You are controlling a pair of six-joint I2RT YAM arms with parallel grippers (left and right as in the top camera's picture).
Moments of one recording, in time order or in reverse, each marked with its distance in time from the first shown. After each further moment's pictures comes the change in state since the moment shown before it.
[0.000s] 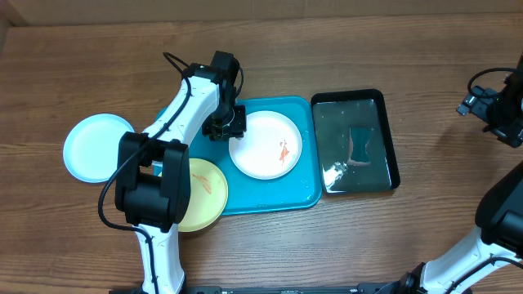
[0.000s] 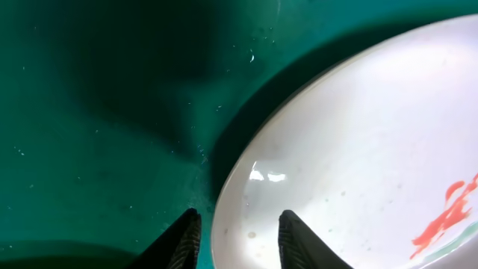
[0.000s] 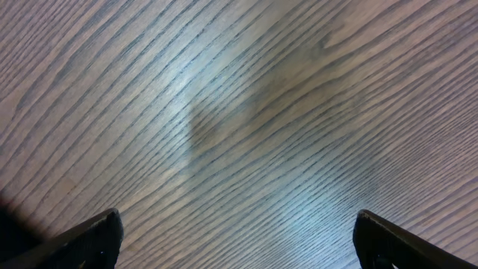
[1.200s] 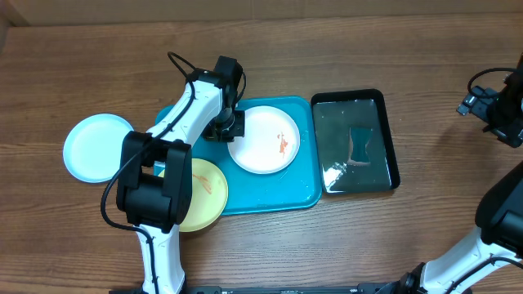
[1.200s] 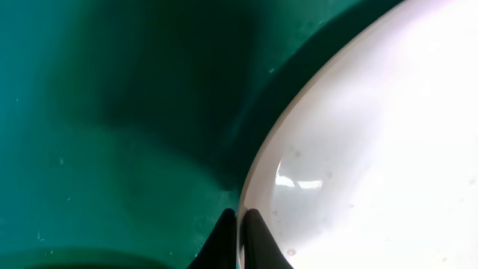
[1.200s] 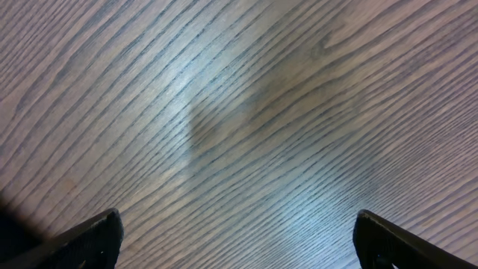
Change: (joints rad) left arm -0.013 0.000 -0.047 0.038 -0.107 0.030; right arm 0.000 0.000 0.000 0.000 0.000 0.000
